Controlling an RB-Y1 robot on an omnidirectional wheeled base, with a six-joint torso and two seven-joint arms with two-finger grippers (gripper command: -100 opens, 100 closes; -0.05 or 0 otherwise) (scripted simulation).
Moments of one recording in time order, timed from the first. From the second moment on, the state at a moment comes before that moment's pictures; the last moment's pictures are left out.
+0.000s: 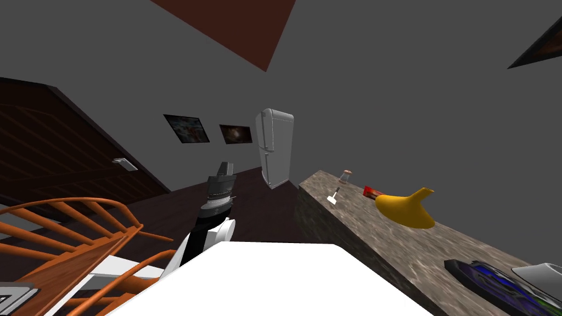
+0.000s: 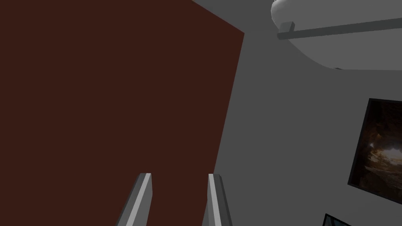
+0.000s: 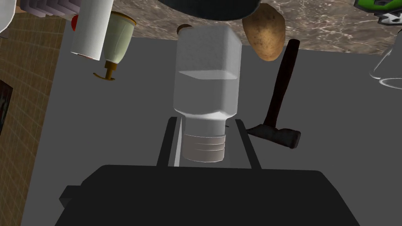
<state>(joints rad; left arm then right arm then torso) 0.46 -0.01 0.01 -2.39 -0.12 -0.54 -0.06 1.36 -1.22 -0.25 -0.80 0.19 -0.05 -0.76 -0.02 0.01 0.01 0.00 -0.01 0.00</state>
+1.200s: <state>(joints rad) 0.46 -0.01 0.01 -2.39 -0.12 -0.54 -0.06 1.43 -1.19 -0.26 -0.82 0.23 -0.15 -0.84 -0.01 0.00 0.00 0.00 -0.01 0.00</state>
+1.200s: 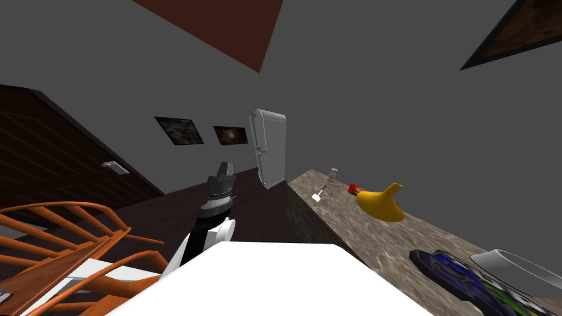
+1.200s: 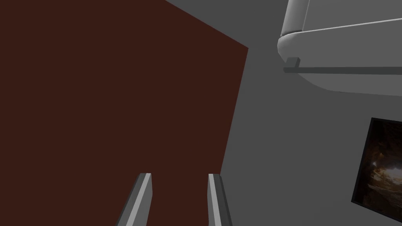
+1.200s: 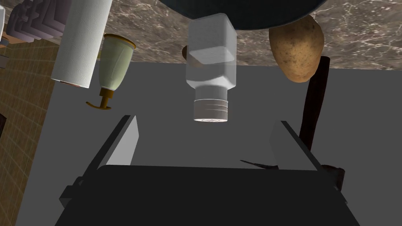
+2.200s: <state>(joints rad) 0.46 -0.01 0.01 -2.39 -0.12 -0.54 -0.06 1.67 -1.35 -0.37 -0.89 0.22 -0.17 -1.01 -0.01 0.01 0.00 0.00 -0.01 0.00</state>
